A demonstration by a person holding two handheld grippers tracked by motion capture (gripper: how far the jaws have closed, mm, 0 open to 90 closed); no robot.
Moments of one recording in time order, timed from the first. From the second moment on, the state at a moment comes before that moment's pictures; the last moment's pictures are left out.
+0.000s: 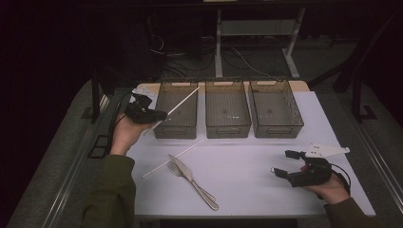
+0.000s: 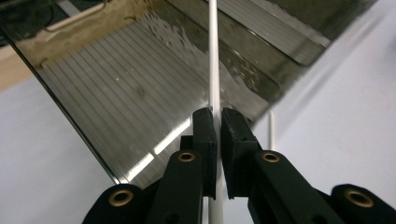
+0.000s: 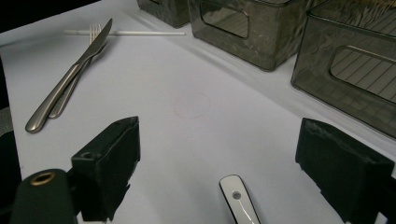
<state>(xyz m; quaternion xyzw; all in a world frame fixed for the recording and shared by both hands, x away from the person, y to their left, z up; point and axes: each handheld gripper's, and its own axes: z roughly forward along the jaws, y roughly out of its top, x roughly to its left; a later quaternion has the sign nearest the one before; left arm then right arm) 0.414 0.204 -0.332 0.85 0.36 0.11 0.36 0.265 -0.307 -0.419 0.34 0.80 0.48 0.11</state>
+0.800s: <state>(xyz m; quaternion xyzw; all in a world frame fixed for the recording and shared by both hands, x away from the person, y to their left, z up) 0.484 0.185 -0.362 0.83 0.43 0.13 0.33 0.265 -0.309 -0.419 0.34 0.80 0.48 0.10</state>
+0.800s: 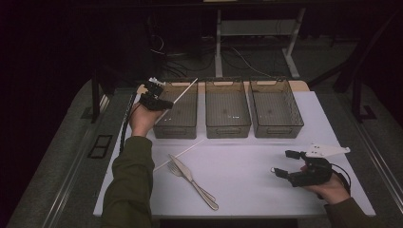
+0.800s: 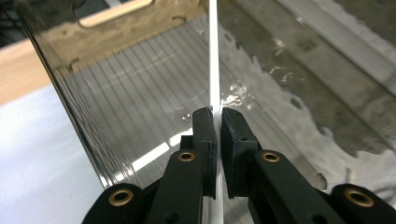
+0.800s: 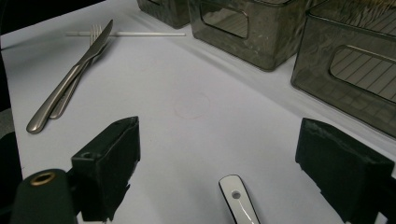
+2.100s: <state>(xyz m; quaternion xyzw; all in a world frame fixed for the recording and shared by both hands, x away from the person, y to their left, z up) 0.478 0.180 -0.365 0.83 0.44 0.10 0.33 0.264 -0.310 -0.418 0.34 0.80 0.49 0.11</state>
